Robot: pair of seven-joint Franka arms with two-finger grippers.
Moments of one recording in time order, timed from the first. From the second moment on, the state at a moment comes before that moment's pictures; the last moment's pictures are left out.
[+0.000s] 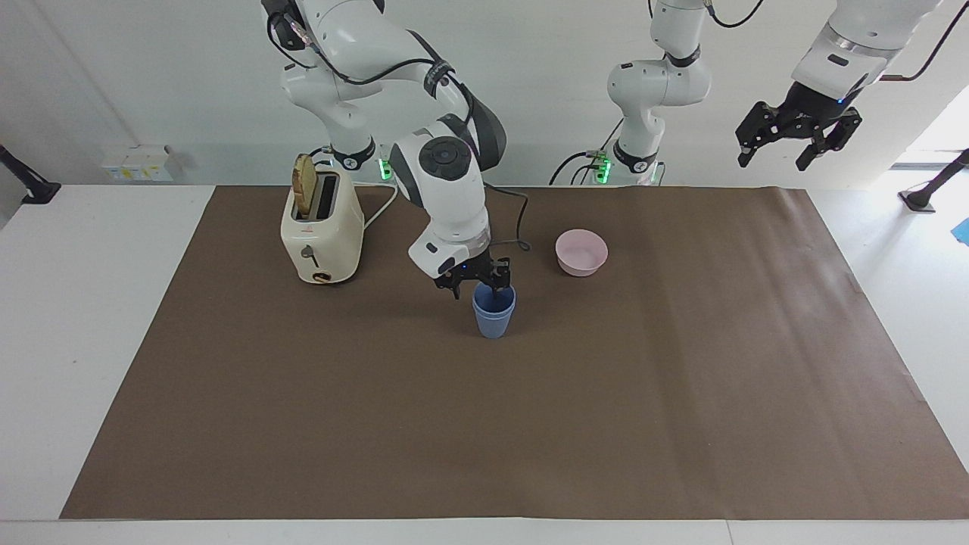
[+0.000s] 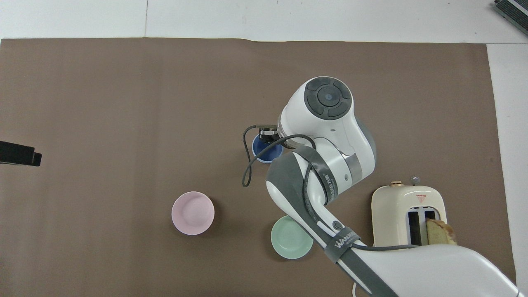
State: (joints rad) left arm -0.04 -0.11 -0.01 -1.54 -0.03 1.43 0.06; right arm 0.30 0.39 0.23 -1.59 0.01 2.02 0.59
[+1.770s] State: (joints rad) left arm -0.04 -0.11 -0.01 -1.54 -0.03 1.43 0.06; right arm -0.02 0.13 0.12 -1.42 -0.02 1.58 0.04
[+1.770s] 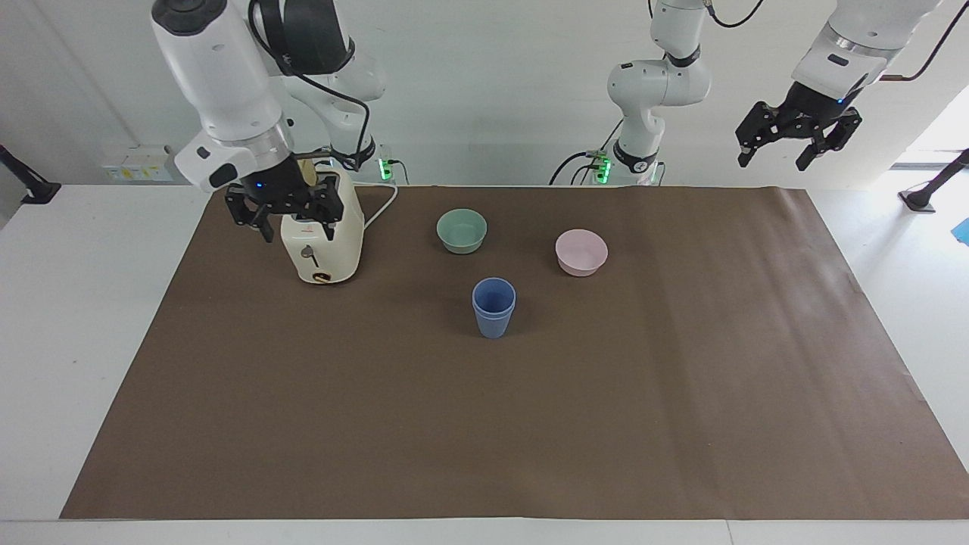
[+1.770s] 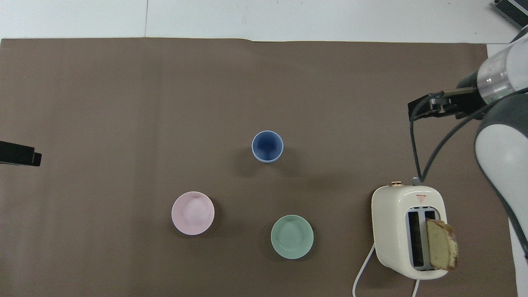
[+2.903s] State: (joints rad) left arm -0.04 -0.11 -0.01 -1.54 -0.03 1.43 0.06; right arm -0.02 0.08 0.03 -1.42 -0.02 1.47 0.00
